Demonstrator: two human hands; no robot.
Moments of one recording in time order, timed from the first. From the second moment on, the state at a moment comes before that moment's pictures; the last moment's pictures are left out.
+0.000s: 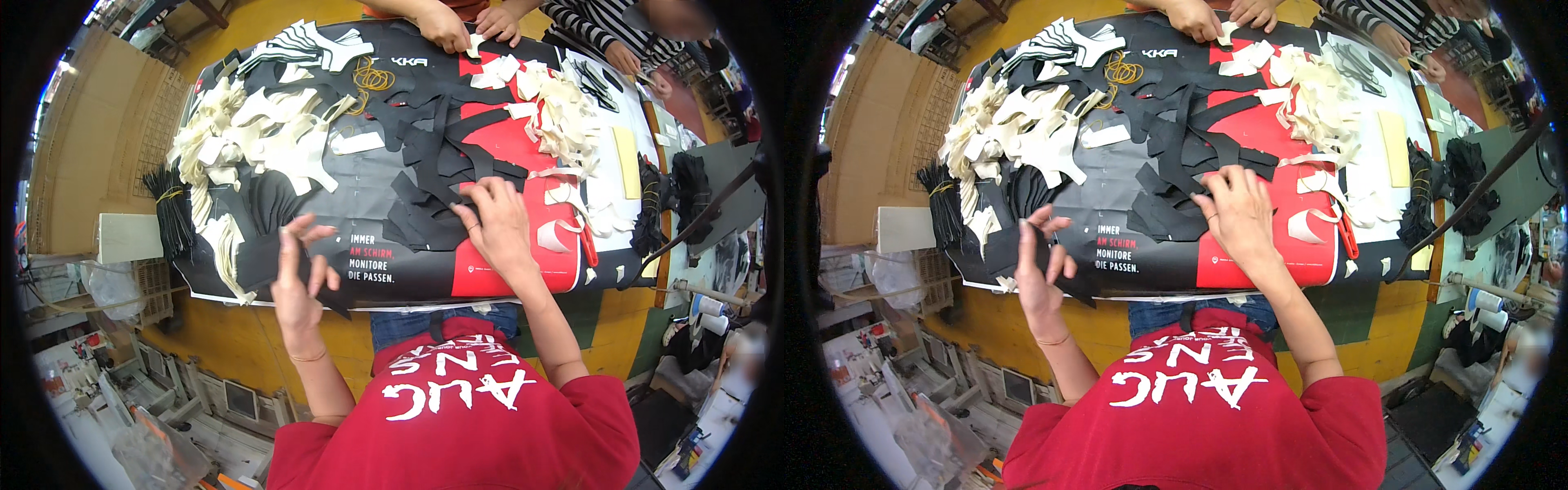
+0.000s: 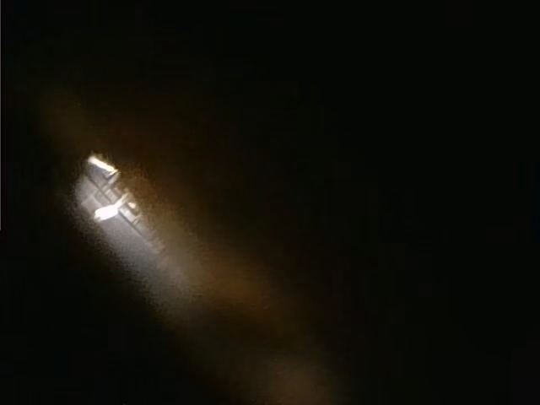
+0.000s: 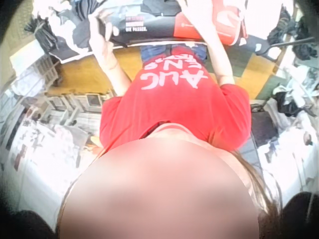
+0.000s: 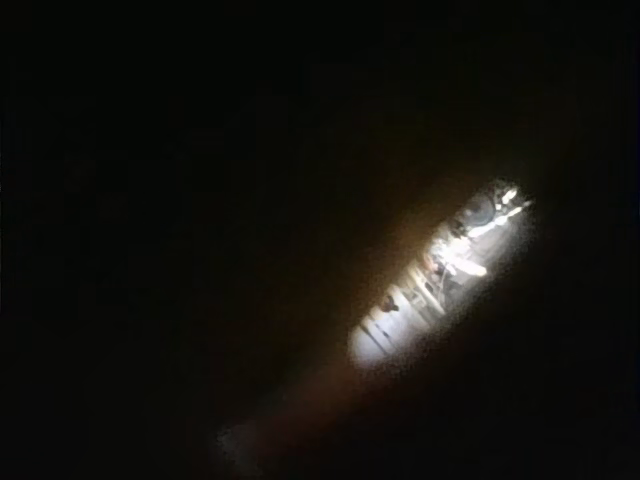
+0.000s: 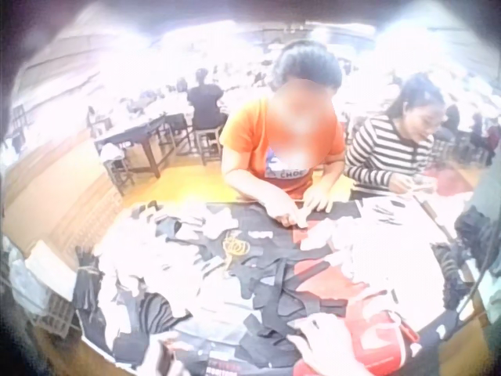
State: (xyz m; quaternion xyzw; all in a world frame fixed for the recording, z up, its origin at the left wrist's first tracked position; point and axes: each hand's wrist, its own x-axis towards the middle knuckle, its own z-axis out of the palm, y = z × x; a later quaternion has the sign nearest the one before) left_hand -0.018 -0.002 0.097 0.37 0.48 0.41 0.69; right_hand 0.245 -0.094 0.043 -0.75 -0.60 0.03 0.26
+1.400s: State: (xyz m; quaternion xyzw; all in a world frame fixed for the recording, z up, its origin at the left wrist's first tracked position) left_hand 0.043 -0.006 0.092 0.37 0.31 0.42 0.77; right_hand 0.286 0.008 0.109 -0.58 -0.67 0.06 0.47
